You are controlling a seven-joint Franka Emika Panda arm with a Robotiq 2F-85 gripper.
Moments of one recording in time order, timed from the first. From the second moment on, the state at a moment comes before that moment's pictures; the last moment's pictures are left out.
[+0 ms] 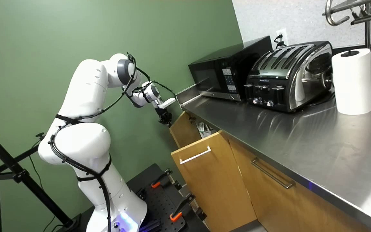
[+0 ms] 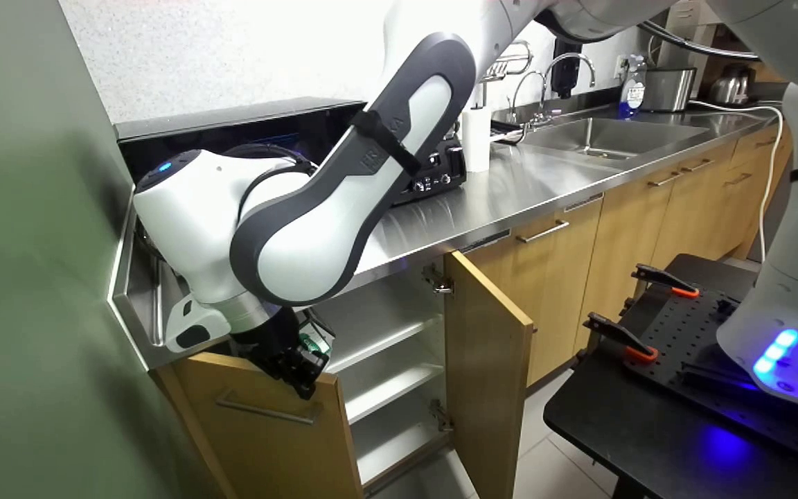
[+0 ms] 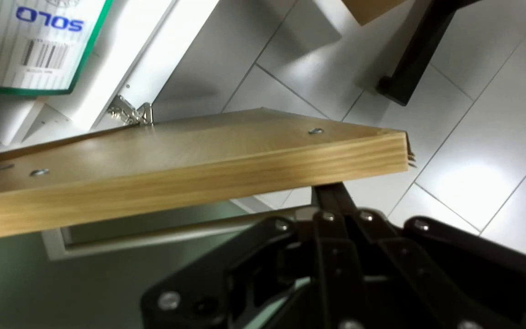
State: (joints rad) arm 0.65 0.86 0.32 -1.47 -0.41 2.13 -0.90
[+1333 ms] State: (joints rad) arm 0.58 0.92 0.23 -1.41 -0.72 2.07 -1.18
